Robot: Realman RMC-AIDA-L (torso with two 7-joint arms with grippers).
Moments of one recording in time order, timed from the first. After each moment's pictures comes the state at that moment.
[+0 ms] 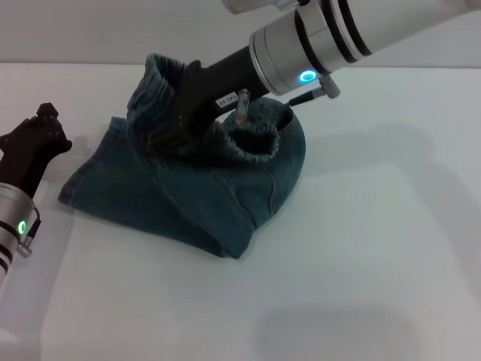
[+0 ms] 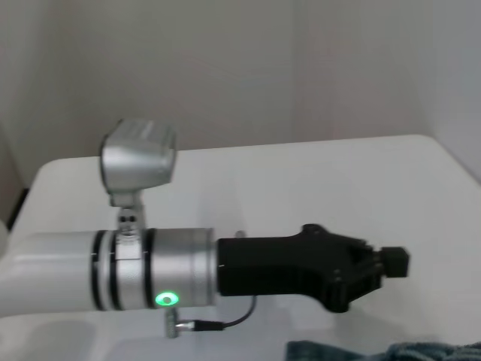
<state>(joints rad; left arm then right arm) -0.47 -2.07 -0.58 -0.20 1.93 1.06 -0.31 1.11 2.08 -1.32 -0.66 -1.92 -1.21 1.82</state>
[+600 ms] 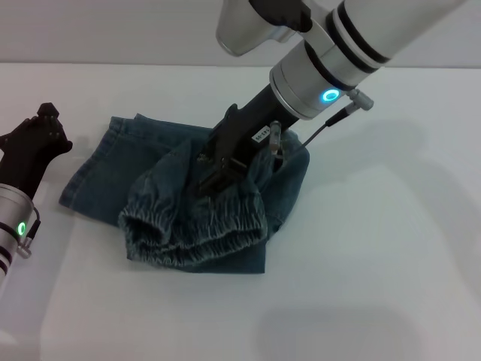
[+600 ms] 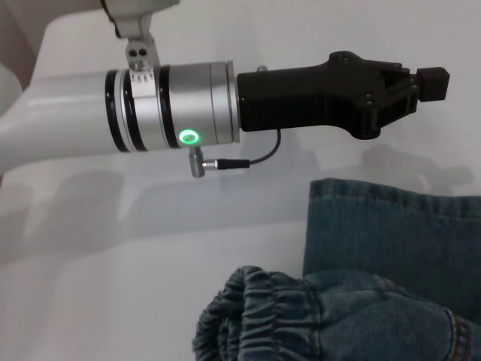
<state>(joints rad) -0.47 -2.07 -0.58 -0.20 1.94 1.07 -0.31 1.15 2.08 -1.35 -0.70 -2.18 -1.35 2.01</state>
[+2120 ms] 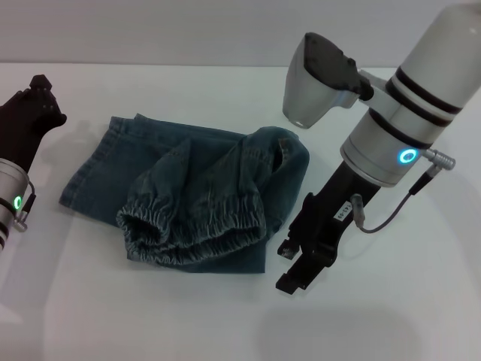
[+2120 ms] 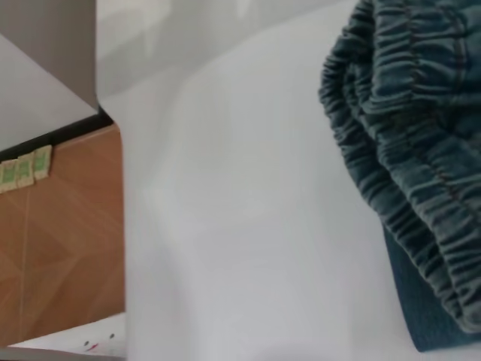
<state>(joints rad) -0.53 -2.06 -0.62 -0.16 1.94 1.09 -0.31 1.06 2.07 -1.31 -0.69 -2.34 -1.66 2.09</state>
